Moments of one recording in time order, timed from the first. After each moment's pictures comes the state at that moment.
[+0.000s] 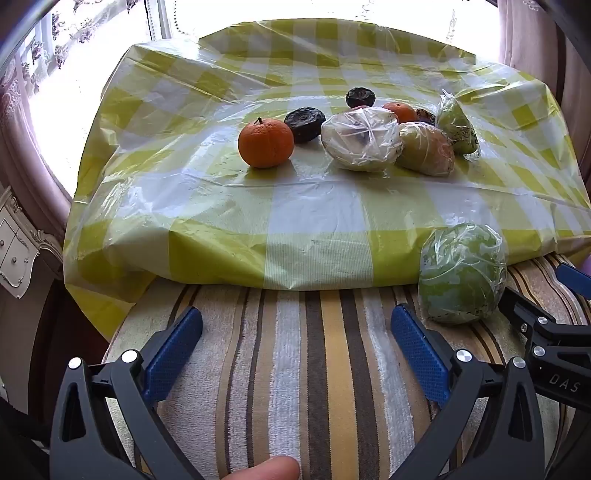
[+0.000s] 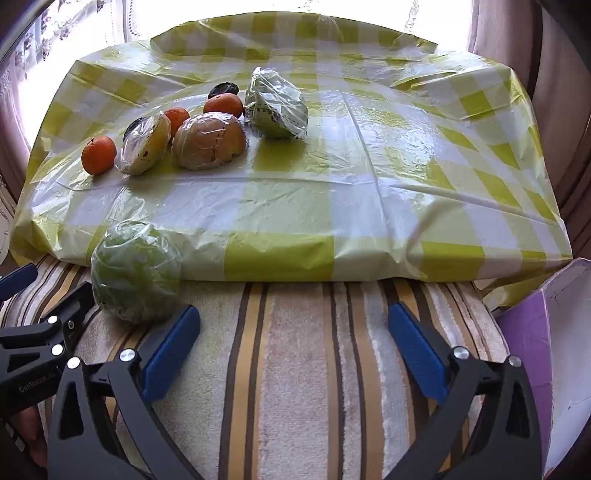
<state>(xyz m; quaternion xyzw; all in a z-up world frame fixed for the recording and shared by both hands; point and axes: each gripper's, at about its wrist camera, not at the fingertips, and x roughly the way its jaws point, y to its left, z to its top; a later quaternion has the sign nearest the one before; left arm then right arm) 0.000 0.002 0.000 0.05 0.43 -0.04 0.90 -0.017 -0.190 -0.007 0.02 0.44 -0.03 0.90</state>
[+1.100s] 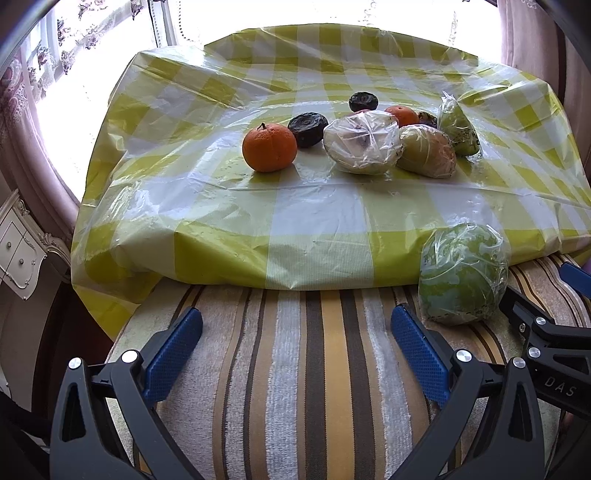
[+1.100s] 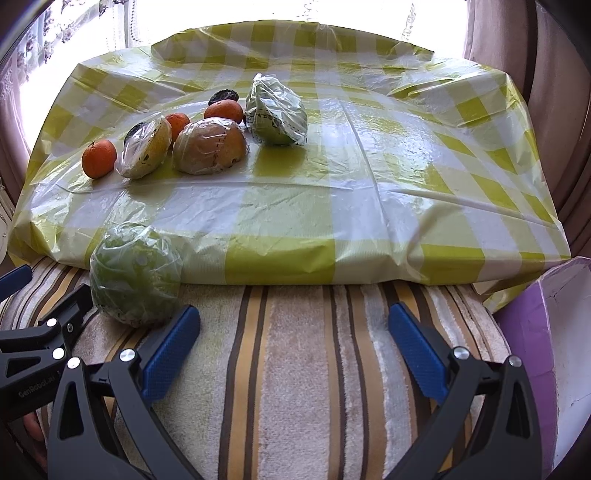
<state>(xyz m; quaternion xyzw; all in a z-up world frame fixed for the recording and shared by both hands) -0.004 -0.005 0.003 0.06 0.42 -0.02 0.91 -0.022 -0.188 -0.009 0.01 0.42 -0.04 0.91</state>
